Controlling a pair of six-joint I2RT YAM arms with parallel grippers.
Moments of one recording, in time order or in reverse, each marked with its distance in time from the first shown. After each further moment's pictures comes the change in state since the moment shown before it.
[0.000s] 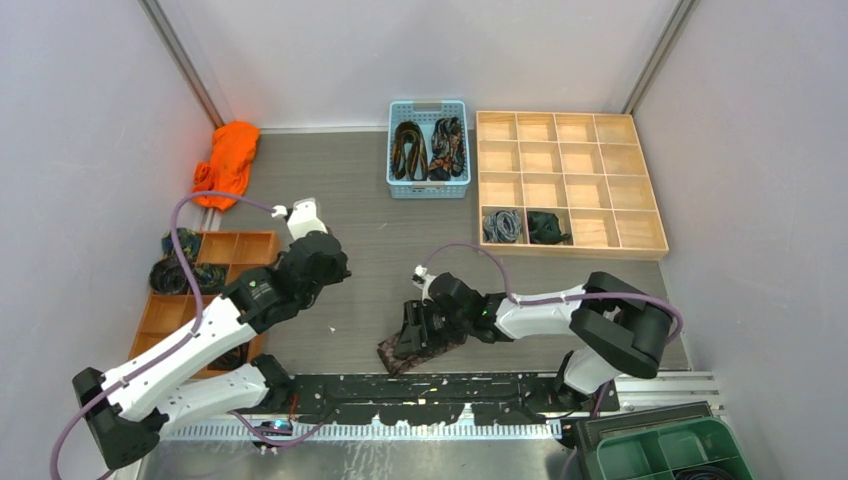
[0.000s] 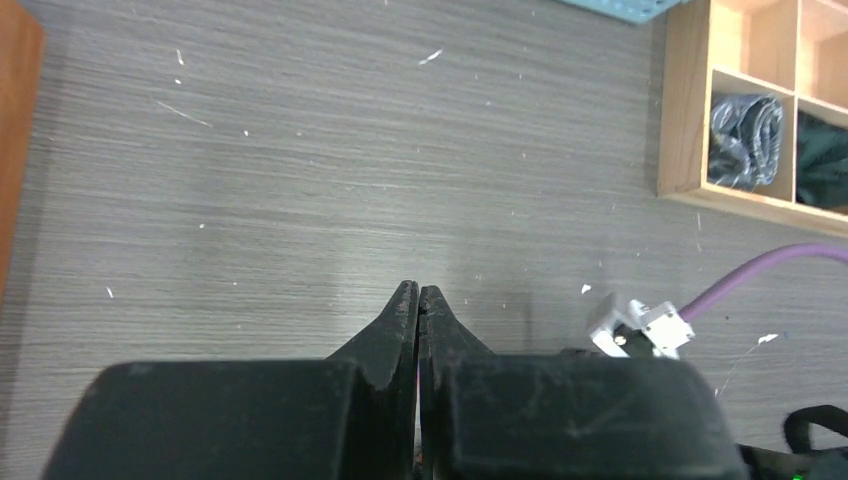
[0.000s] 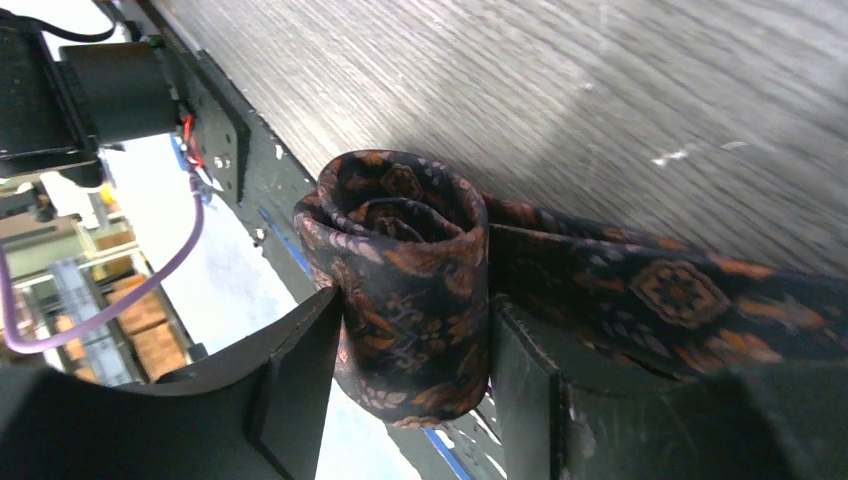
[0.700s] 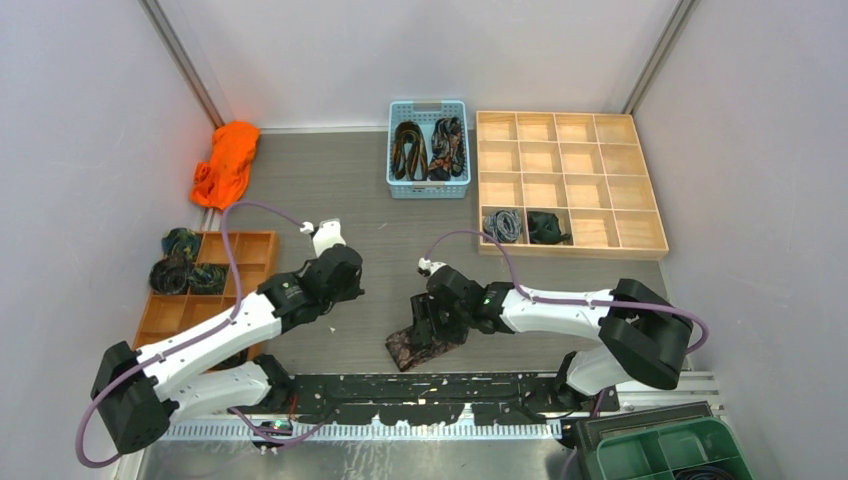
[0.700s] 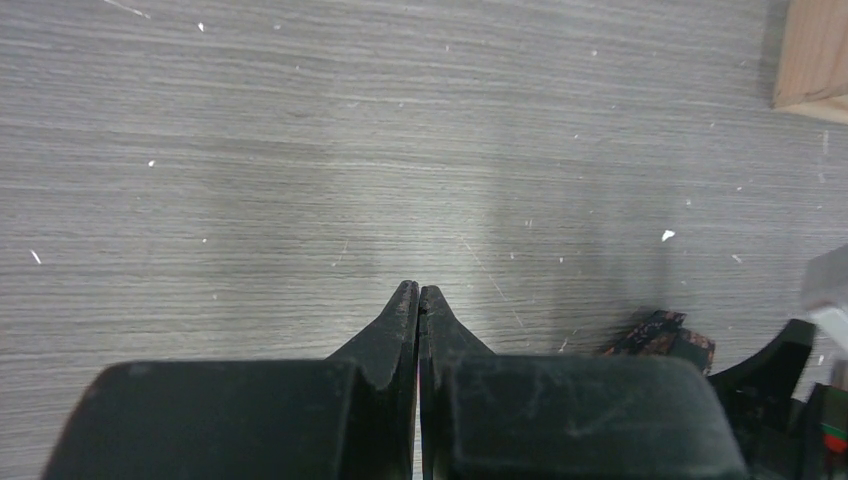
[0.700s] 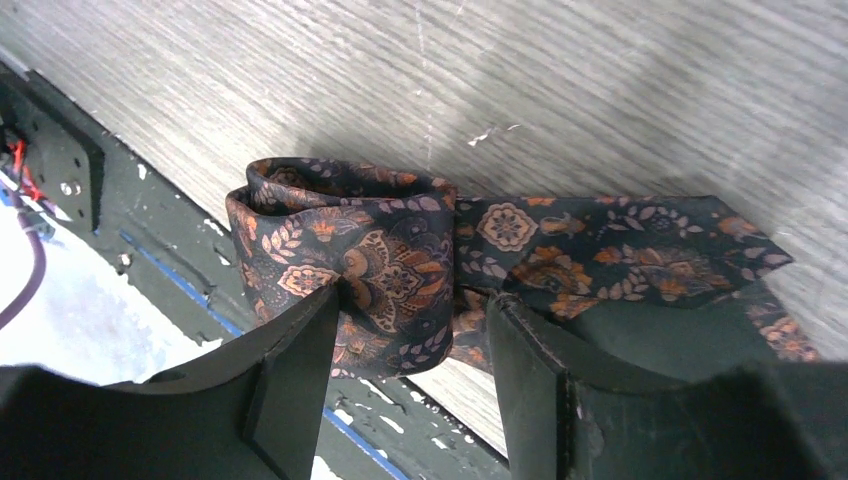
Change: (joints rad) left arm 0.000 0.114 -0.175 0.127 0.110 -0.019; right arm -0.013 -0.120 0.120 -0.439 0.238 -0.208
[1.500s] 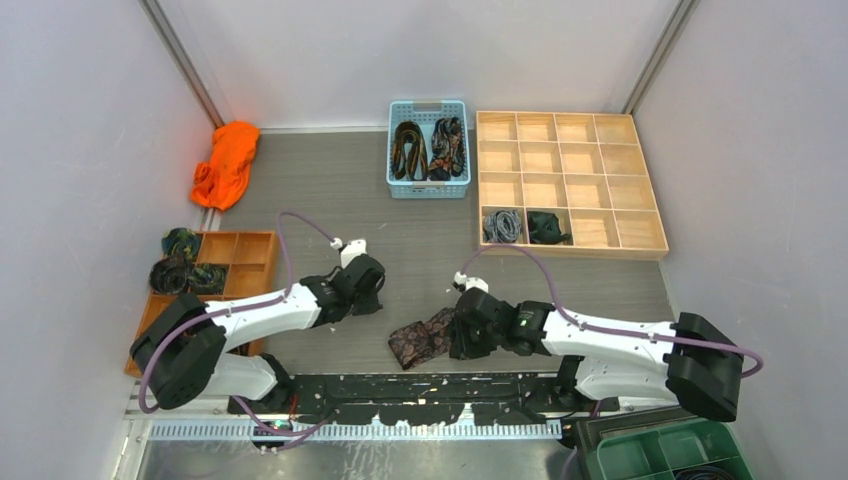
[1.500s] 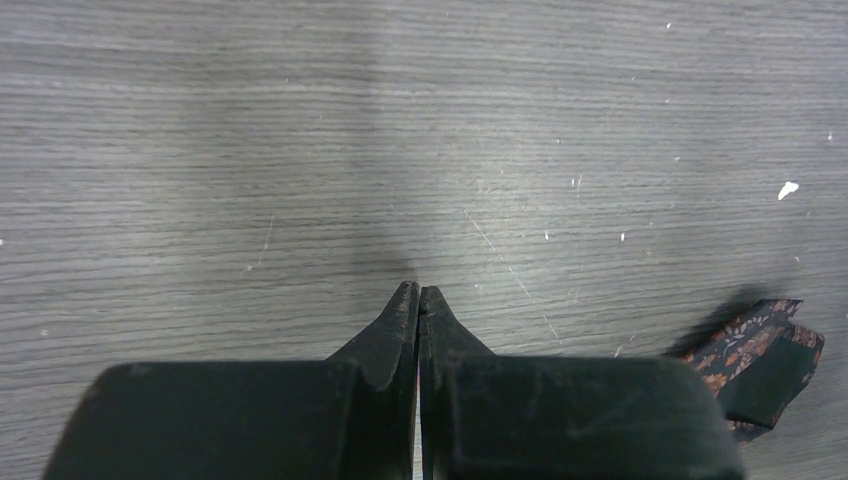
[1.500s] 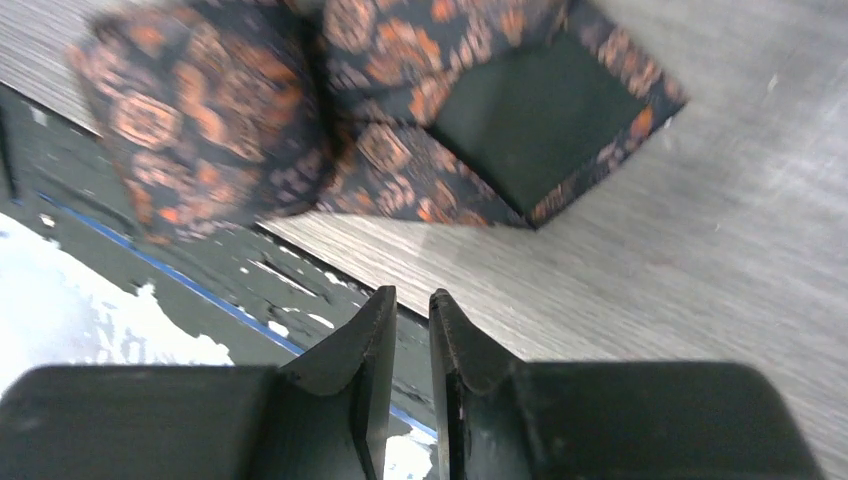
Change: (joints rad) left arm 0.000 0.312 -0.119 0.274 0.163 -0.036; right arm 0.050 -0.331 -0.135 -0.234 0.143 0.136
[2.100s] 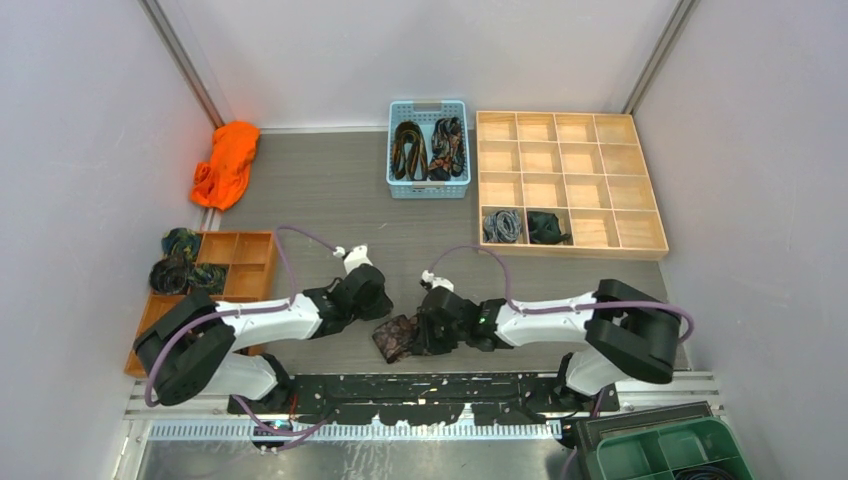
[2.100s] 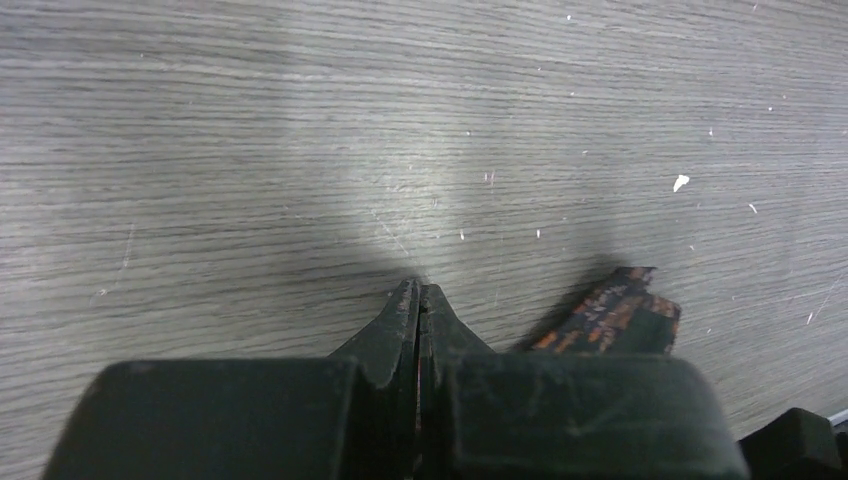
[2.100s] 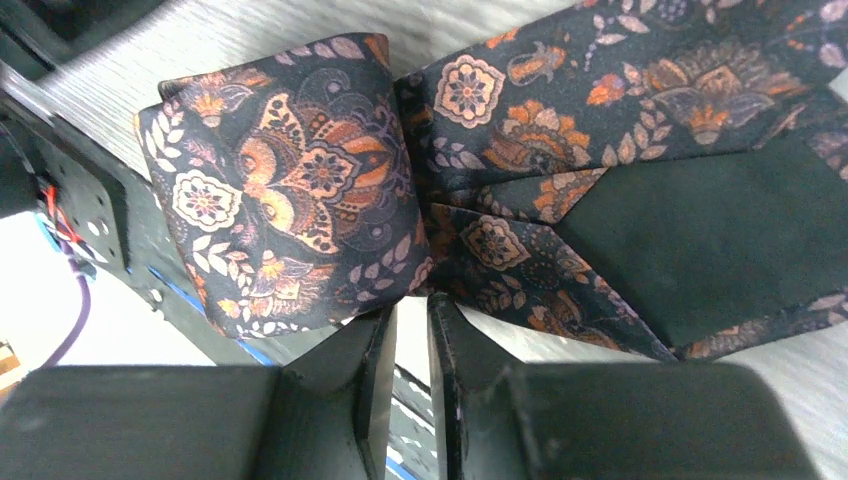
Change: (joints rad) left arm -0.042 0.018 -0.121 0.274 0.054 -0.105; right arm 0.056 0.351 0.030 0.374 -0.045 0.112
